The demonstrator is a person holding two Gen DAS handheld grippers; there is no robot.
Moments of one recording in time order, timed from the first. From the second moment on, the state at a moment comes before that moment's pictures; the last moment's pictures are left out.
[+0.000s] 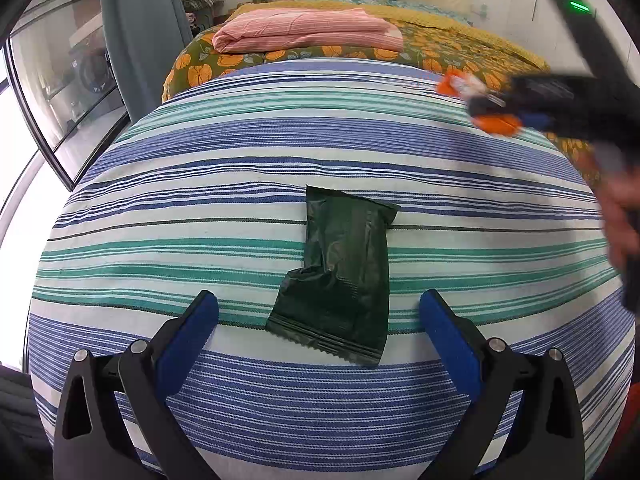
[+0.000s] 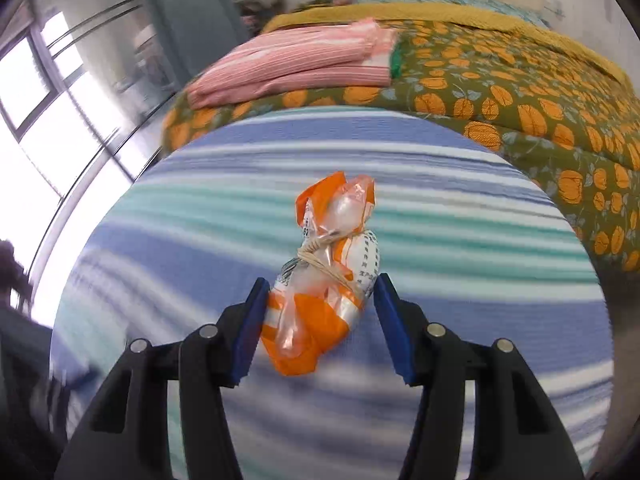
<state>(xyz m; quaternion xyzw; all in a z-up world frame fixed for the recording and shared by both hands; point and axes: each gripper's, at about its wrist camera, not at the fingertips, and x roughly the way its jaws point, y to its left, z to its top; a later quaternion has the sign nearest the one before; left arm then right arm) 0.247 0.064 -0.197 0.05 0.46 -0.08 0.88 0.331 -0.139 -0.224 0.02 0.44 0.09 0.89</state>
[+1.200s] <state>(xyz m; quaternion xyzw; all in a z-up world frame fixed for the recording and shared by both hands) 0.274 0.054 -0.187 0.08 0.48 -0.15 0.86 0.173 -0.167 -0.240 -0.02 0.48 0.07 0.87</state>
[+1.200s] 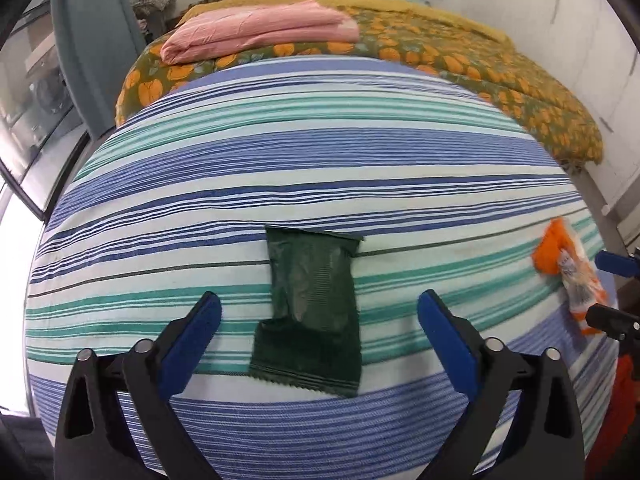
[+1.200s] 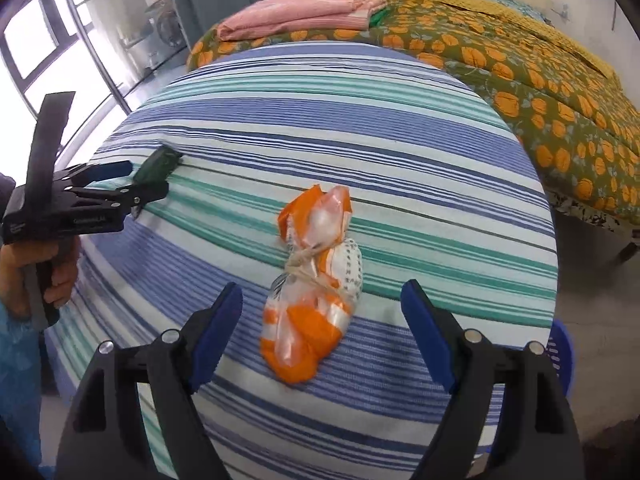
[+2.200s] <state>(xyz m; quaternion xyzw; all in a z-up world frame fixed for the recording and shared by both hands) 0.066 -0.234 -0.121 0.09 0.42 -0.45 0.78 -0.035 -0.458 -0.233 0.19 0.38 -0.10 0.90</state>
